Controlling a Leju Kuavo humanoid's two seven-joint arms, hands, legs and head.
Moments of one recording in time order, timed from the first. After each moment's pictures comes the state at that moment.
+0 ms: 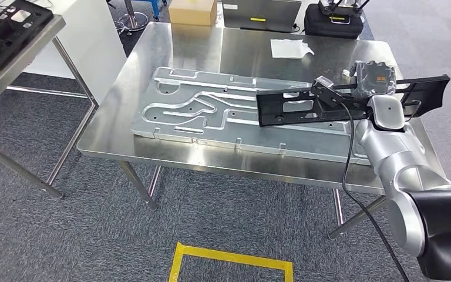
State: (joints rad) left arm -0.07 -0.20 -0.33 -0.19 0.26 0.19 -0.34; right arm -1.12 -0.27 0.15 -0.39 1.38 -0.50 0.05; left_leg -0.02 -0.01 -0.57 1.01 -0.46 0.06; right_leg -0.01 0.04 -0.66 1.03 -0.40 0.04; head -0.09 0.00
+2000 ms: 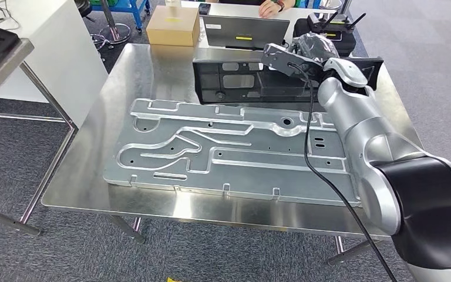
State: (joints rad) left arm -0.06 -0.20 -0.35 -0.19 0.25 0.21 -0.36; right arm -1.30 -0.08 0.22 -0.39 1.08 -0.08 -0.10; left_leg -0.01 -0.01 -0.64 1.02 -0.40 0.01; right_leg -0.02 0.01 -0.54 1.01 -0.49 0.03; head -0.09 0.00
